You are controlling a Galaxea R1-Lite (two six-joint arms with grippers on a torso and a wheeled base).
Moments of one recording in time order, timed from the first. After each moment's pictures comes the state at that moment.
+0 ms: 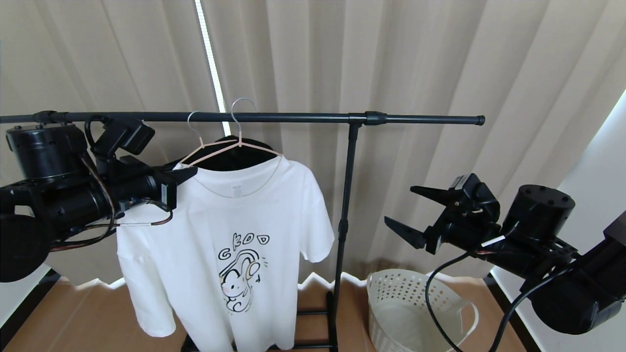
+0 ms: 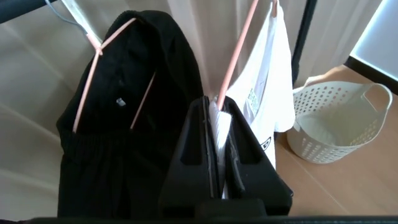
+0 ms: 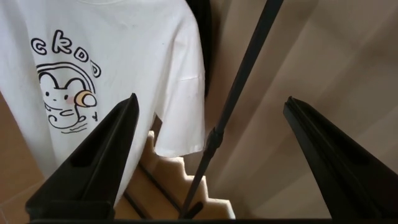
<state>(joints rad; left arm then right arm) -0.04 1.68 -0.81 -0.69 -0.39 0.30 0.26 1.98 -0.54 -1.37 0.50 -0.22</state>
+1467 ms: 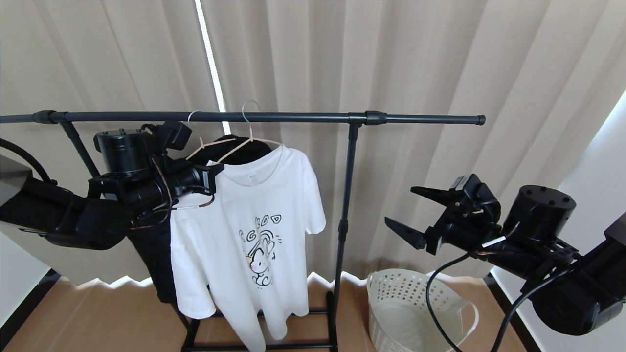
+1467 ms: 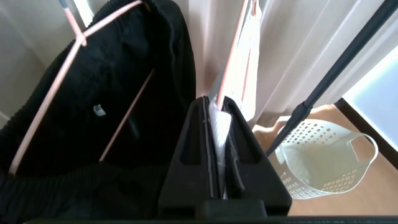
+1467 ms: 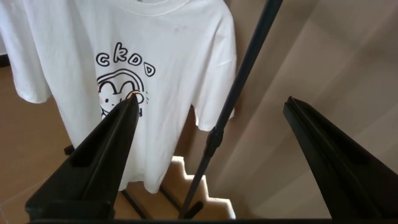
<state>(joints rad) -0.10 1.96 -1.01 -0.78 -0.28 0.06 0.26 1.98 -0.54 -1.37 0.50 -0.22</state>
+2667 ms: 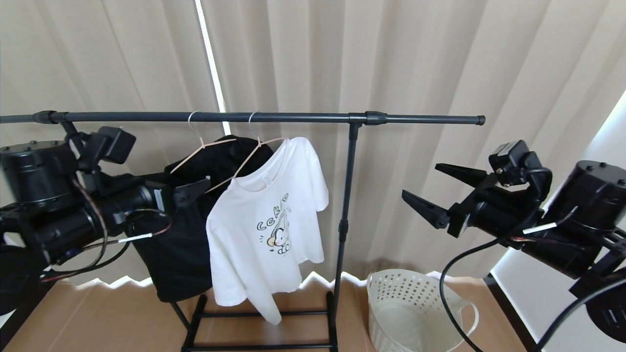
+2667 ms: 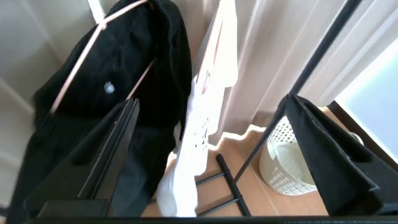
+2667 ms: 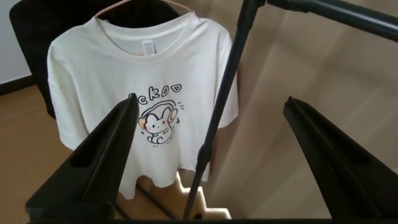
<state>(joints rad) -0.06 1.61 -0.64 -0.79 -0.28 0.04 0.30 1.70 -0.53 -1.18 0.34 -0.13</state>
